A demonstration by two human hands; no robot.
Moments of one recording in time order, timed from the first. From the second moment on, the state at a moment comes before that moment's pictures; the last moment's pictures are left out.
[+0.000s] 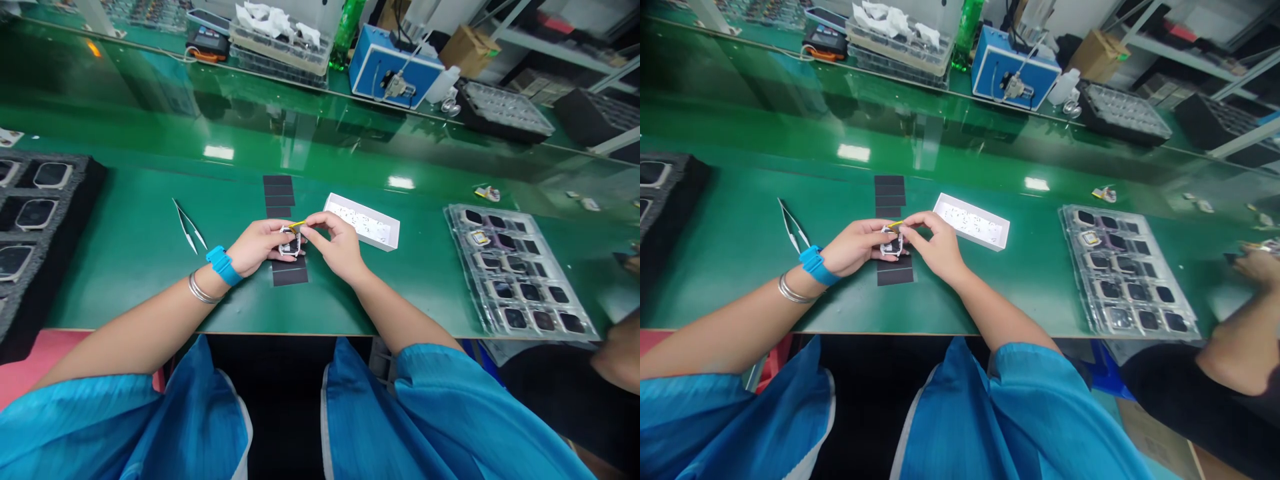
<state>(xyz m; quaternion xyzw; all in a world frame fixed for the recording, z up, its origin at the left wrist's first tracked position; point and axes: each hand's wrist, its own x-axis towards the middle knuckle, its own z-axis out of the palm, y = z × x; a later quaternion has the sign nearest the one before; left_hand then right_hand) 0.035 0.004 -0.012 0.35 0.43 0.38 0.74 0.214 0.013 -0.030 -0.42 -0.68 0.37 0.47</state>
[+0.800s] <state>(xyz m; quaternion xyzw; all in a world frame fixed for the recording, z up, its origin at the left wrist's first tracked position) 0.037 0.009 -0.017 0.22 0.40 0.41 0.79 0.213 0.006 -0.030 -0.36 -0.87 0.07 0.32</state>
